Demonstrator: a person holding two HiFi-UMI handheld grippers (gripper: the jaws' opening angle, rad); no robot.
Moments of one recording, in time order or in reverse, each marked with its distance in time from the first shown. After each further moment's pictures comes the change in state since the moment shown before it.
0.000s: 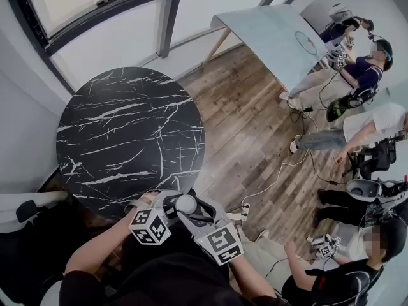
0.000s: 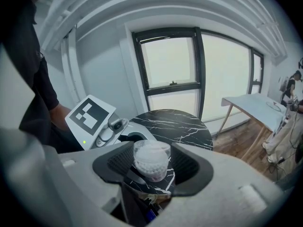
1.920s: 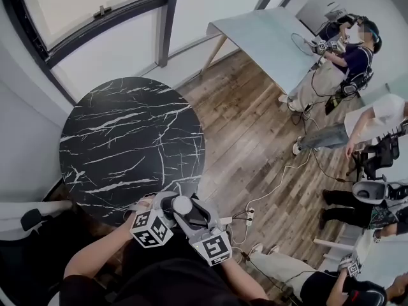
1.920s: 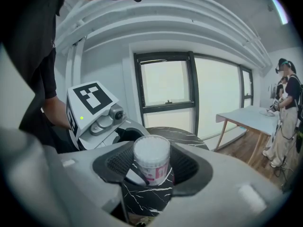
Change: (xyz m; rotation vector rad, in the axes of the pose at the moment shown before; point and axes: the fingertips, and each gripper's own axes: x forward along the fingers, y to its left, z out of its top) left arm -0.009 0.016 -0.005 -0.077 0.088 0.060; right arm 0.013 0.002 -0.005 -0.012 -0.286 -0.081
